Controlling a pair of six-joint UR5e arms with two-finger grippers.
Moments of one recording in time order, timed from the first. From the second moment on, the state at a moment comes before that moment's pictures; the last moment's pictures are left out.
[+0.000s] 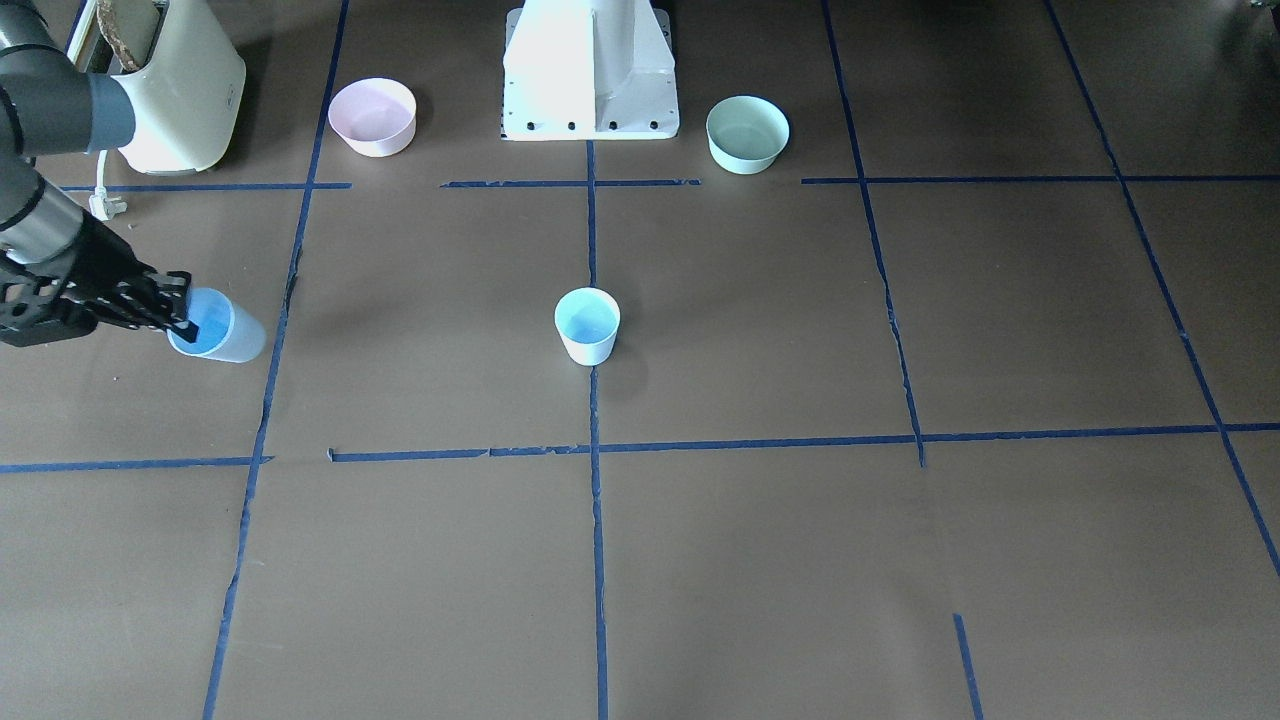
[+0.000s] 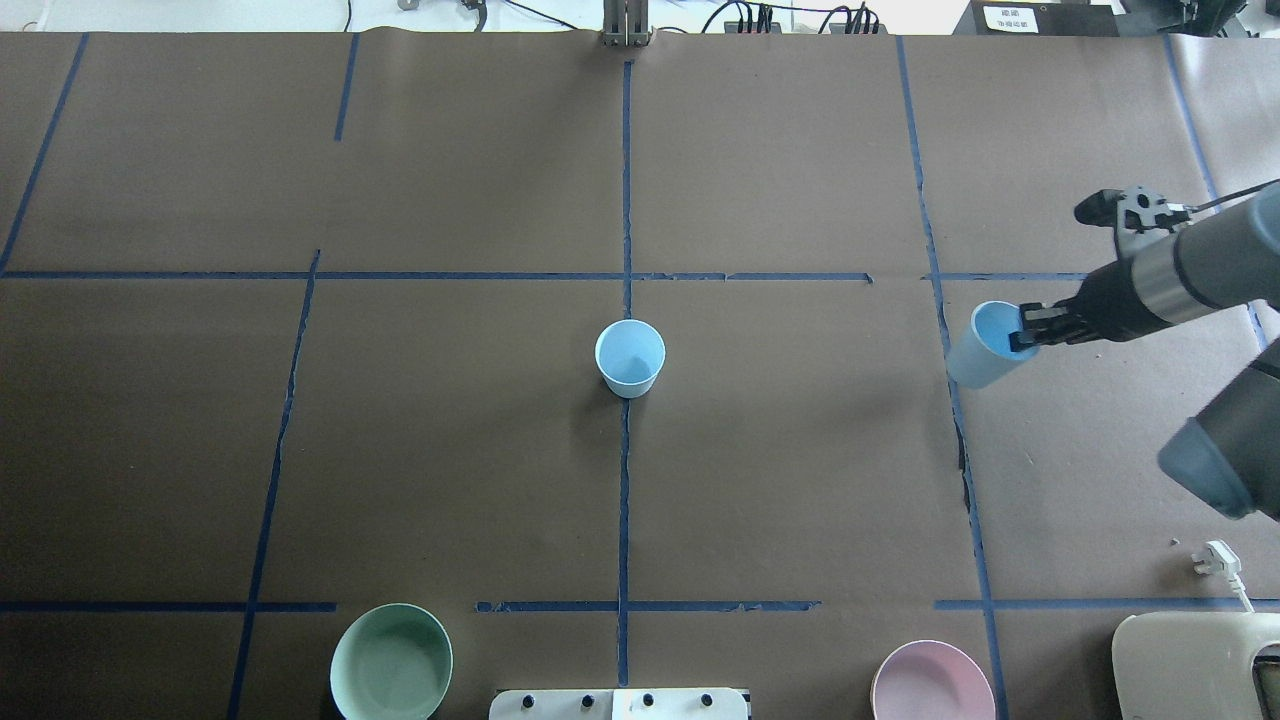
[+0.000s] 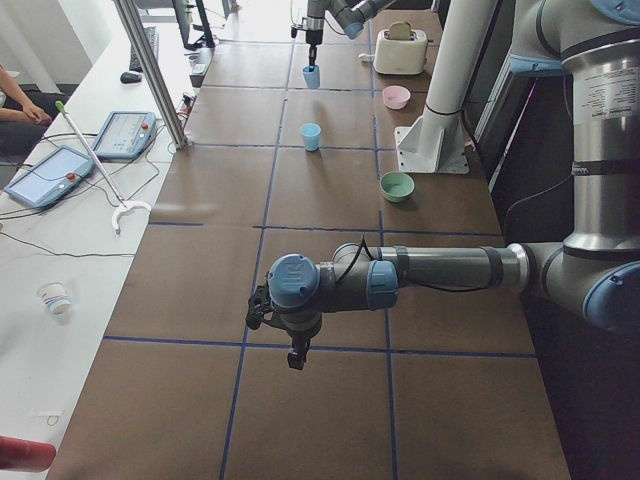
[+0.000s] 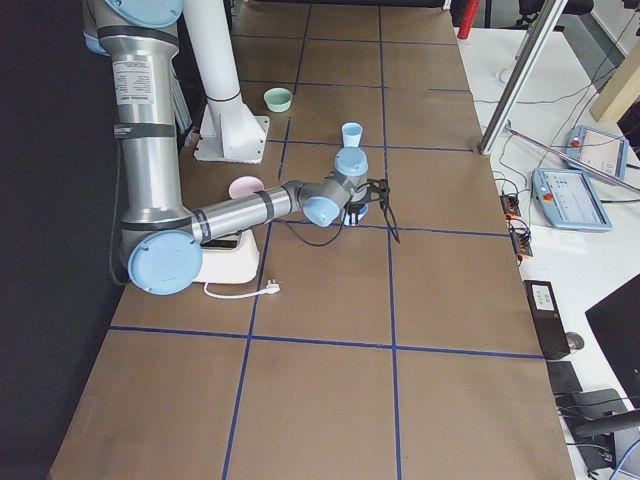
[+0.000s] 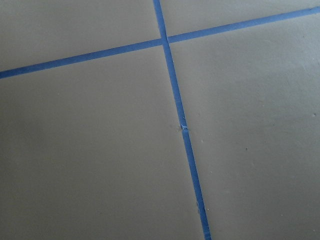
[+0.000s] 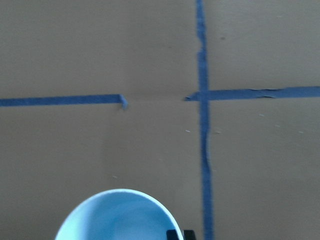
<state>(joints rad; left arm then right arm) -1.62 -1.43 -1.70 -1.50 -2.42 0.27 0.84 -1.41 1.76 -1.09 2.13 1.06</state>
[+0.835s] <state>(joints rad) -1.62 -1.42 -1.72 -1.56 -2.42 0.18 0.50 -0.88 1.84 -1.64 1.70 1.49</state>
